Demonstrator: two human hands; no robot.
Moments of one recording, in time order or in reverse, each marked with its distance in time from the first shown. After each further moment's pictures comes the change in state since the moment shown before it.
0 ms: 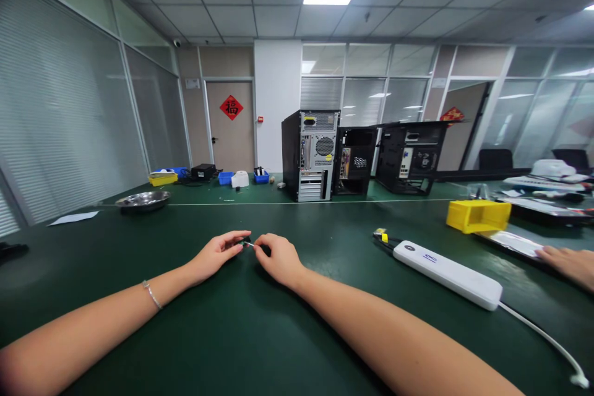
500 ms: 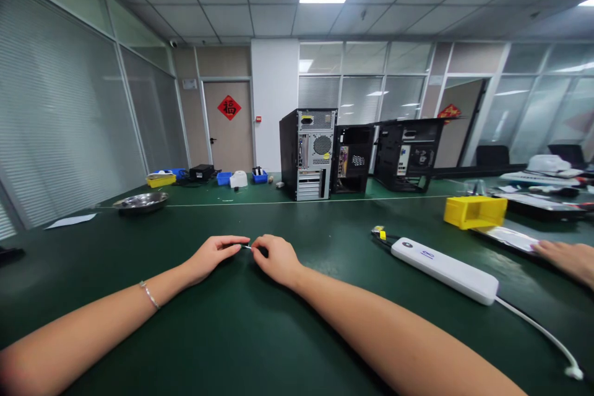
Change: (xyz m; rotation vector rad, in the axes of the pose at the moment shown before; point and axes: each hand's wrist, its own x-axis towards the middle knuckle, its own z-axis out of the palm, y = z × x) left_hand -0.002 0.003 -0.003 0.000 -0.035 -0.133; right_hand -0.001 -0.004 -0.004 -0.039 -0.053 -0.010
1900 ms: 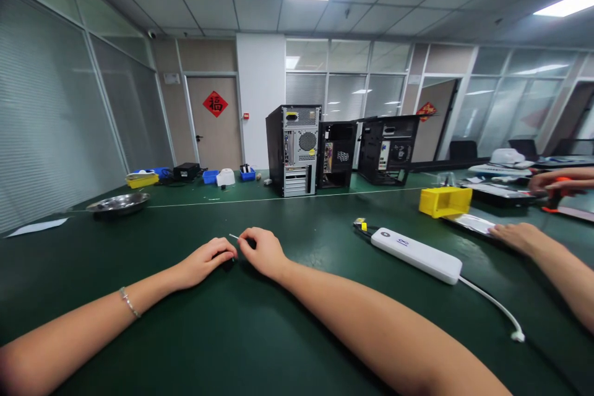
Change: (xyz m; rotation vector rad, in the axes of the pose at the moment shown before) left_hand 0.001 0.003 0.007 0.559 -0.183 0.282; right_hand 0.002 0.007 0.003 0.125 0.104 0.048
